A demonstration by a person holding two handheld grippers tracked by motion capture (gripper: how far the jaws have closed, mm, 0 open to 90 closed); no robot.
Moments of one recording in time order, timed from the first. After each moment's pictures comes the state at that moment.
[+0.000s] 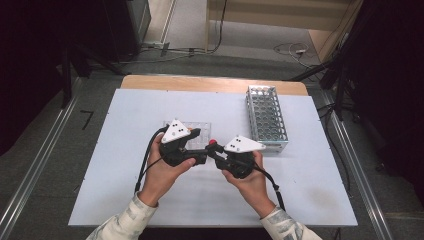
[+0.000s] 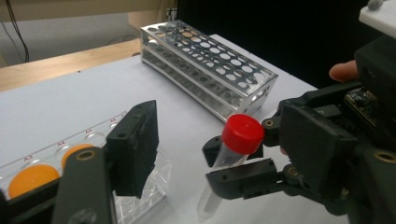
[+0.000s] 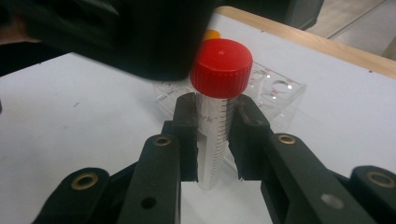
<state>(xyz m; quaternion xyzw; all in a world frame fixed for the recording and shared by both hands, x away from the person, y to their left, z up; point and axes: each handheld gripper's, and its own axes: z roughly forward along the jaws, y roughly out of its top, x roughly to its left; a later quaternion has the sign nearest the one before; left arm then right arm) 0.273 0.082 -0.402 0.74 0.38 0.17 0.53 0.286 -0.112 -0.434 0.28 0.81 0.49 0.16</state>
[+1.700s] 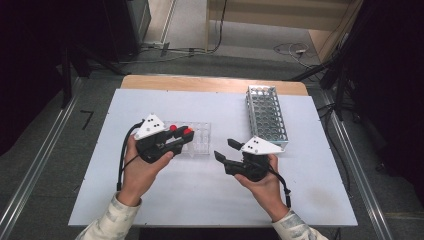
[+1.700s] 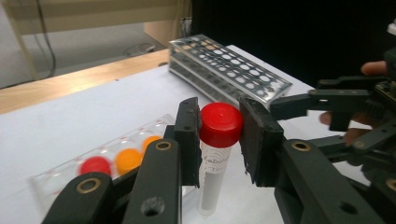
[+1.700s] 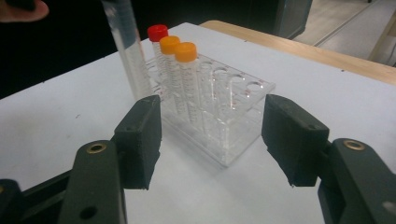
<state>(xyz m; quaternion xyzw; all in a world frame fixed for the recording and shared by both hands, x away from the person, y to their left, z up) 0.262 0.138 -0.374 0.72 0.40 0.20 0.54 0.279 -0.150 -0.426 0.31 0.78 0.51 0.17</state>
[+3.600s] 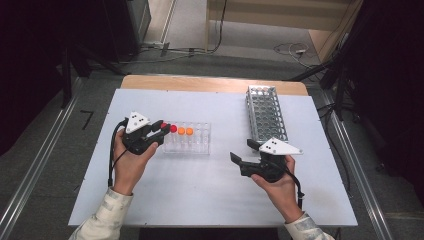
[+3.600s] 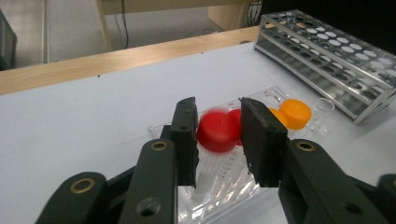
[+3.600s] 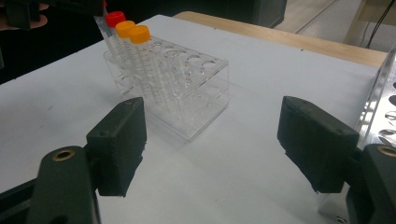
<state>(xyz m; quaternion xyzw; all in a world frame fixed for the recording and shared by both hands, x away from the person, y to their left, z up) 0.293 0.173 -0.414 0.69 0.48 0.26 0.48 0.283 -0.188 -0.430 0.34 0.78 0.50 0.17</state>
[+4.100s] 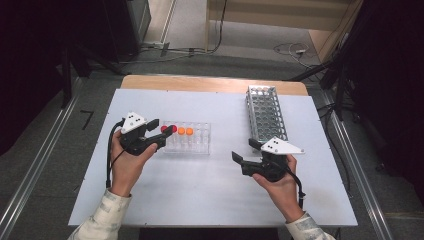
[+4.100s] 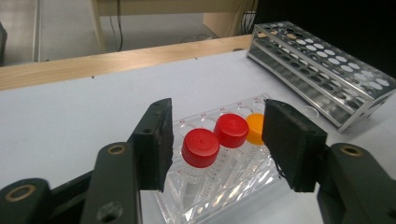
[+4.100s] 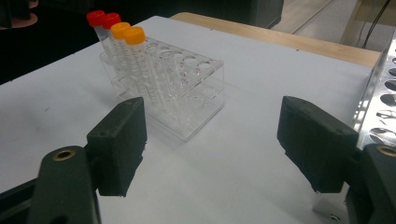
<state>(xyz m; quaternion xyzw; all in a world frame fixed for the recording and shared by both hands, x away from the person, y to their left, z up) 0.286 0.176 -0.411 0.68 0.48 0.24 0.50 0.284 -0.192 -0.430 0.35 0.77 0.50 0.18</state>
